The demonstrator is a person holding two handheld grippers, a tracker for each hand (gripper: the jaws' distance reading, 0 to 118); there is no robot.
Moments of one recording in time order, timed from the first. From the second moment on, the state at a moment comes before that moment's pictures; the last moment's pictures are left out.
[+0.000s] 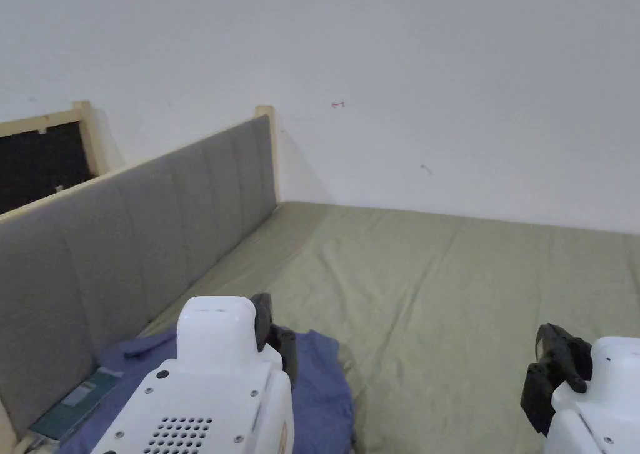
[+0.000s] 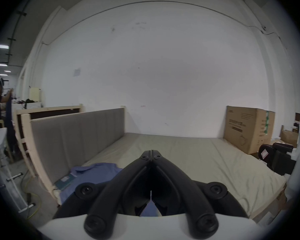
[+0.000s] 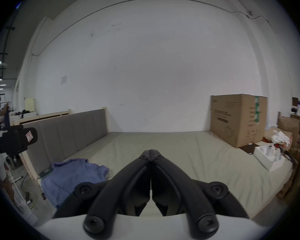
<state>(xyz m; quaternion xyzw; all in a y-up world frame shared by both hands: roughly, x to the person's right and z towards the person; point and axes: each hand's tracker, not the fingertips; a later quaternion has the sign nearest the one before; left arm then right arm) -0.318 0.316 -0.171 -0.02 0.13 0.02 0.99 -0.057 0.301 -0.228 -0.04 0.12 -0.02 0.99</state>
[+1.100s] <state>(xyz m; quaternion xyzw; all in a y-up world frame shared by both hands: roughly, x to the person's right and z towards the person) -0.414 0.082 -0.408 -0.46 0.10 0.10 0.88 -0.113 0.214 -0.314 -0.24 0.17 0.00 0.96</state>
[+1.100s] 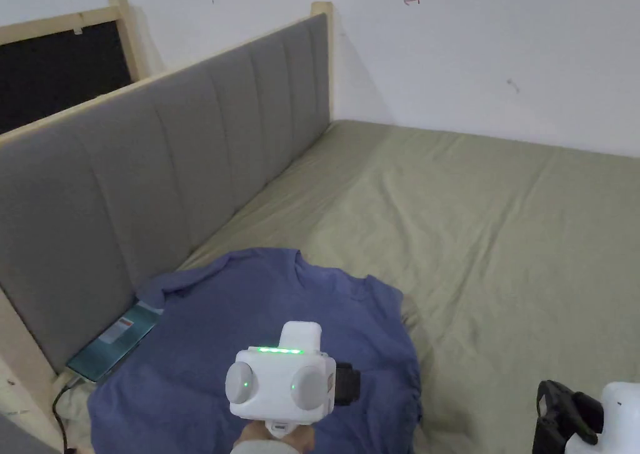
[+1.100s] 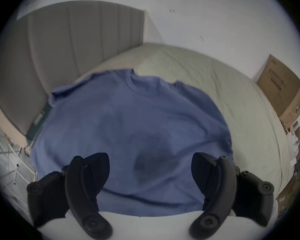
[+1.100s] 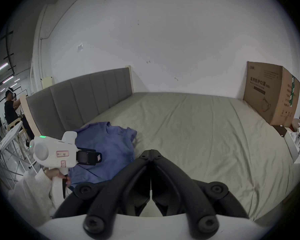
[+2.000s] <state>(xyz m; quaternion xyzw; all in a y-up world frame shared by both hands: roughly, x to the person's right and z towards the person) -0.415 0.161 -0.424 -0.38 0.04 0.25 0.89 -0.026 0.202 -0.328 -0.27 0.09 -0.08 0.96</state>
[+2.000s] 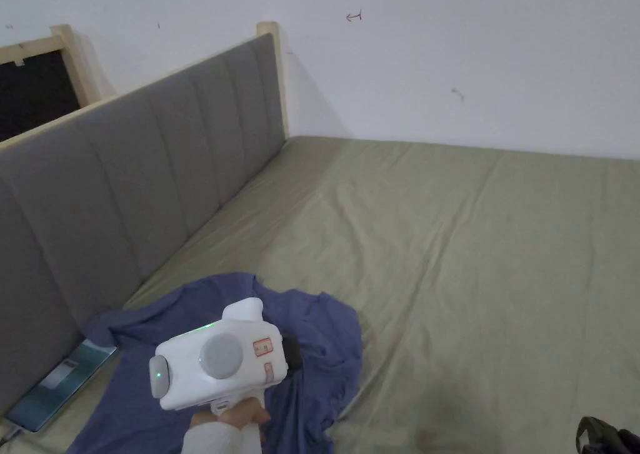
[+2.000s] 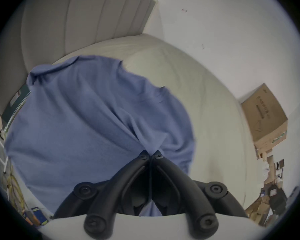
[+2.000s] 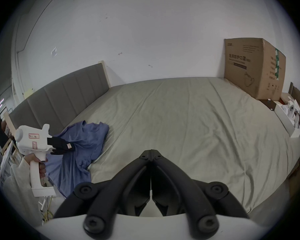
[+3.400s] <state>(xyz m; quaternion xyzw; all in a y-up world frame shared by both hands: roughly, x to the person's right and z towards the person) -0.061 0.161 -0.428 -0.42 -0.27 0.02 0.87 0.141 0.210 -0.278 -0.25 -0.09 -0.14 0.95</state>
